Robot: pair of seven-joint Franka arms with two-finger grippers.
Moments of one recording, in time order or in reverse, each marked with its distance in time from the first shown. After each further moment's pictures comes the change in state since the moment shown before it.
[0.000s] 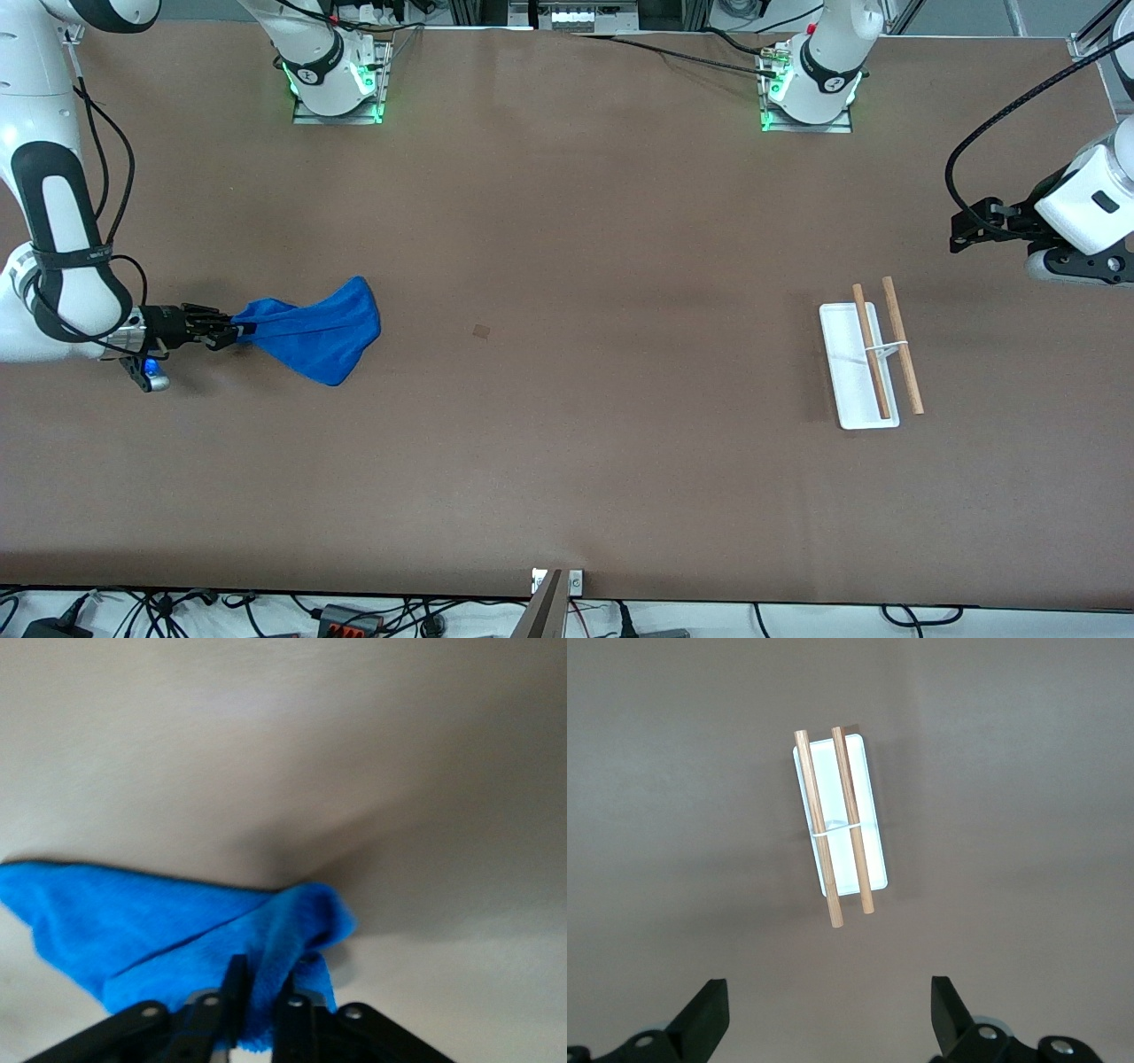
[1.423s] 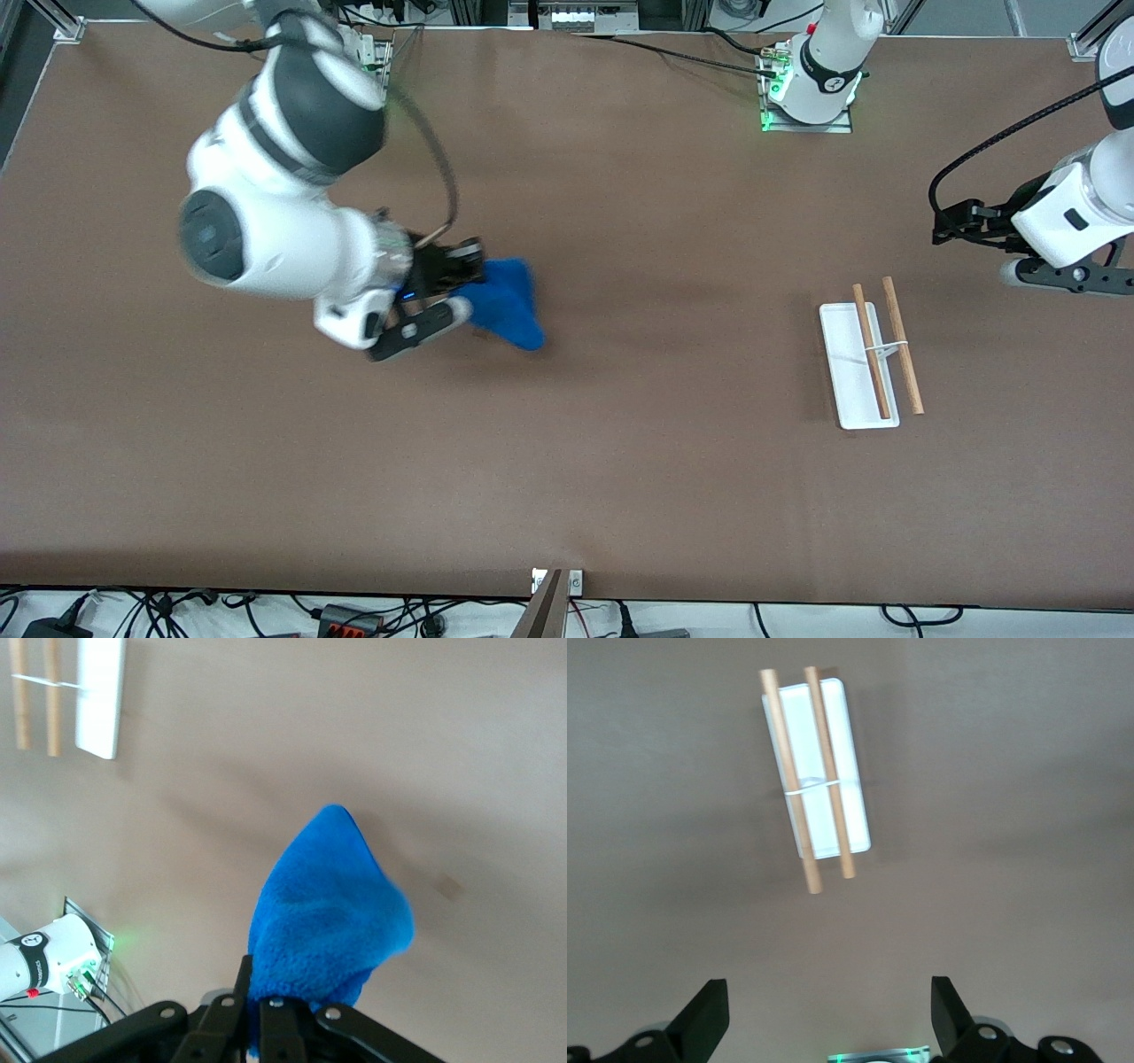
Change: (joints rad) left arm -0.003 0.043 -0.001 0.001 -0.045 -0.088 0.000; right arm 0.717 -0.132 0.136 0.533 -0.004 -0.125 0.078
